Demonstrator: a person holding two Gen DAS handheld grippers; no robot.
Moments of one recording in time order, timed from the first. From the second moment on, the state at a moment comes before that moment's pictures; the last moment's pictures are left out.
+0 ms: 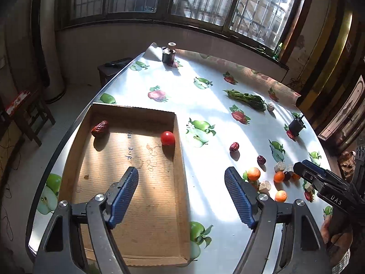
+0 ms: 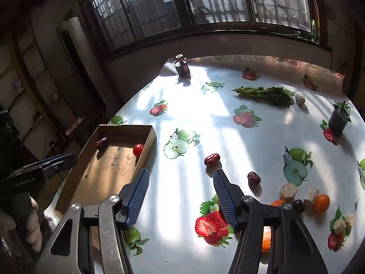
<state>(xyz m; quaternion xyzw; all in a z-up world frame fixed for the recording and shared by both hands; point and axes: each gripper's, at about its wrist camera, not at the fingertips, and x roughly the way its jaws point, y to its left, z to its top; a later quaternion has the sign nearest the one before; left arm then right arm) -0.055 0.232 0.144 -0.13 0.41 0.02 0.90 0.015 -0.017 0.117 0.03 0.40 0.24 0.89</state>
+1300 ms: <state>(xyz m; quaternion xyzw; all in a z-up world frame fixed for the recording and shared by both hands) 0.005 -0.037 0.020 0.02 0.48 -0.16 0.86 0.044 -0.230 0.012 0.09 0.45 0.07 0.89</state>
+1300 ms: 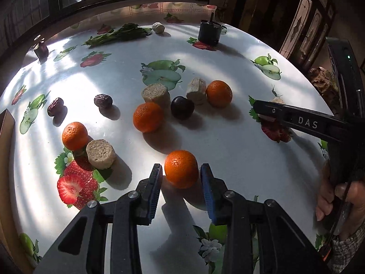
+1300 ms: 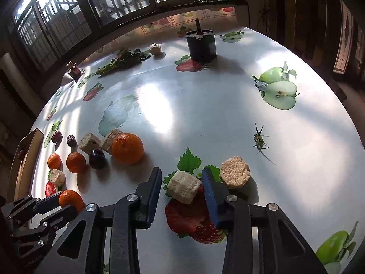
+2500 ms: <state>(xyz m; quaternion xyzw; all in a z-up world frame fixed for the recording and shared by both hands) -0.070 0.251 0.134 -0.07 0.38 0.00 0.92 -0.027 -0.016 0.128 0.04 0.42 0.26 0.87</state>
